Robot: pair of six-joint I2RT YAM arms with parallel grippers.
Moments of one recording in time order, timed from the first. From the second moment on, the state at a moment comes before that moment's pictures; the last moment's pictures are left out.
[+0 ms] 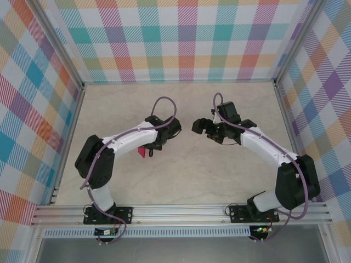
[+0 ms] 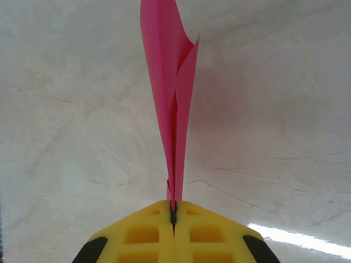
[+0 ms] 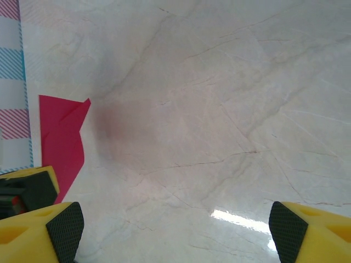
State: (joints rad) left arm -0.75 1.80 1.36 -1.16 -0.58 -0.70; right arm 0.44 1.43 1.01 -0.47 -0.38 0.72
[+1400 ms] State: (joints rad) left arm -0.14 1.36 0.85 -0.76 0.02 -0.76; right arm 0.97 2.11 1.51 -0.47 -0.20 0.89
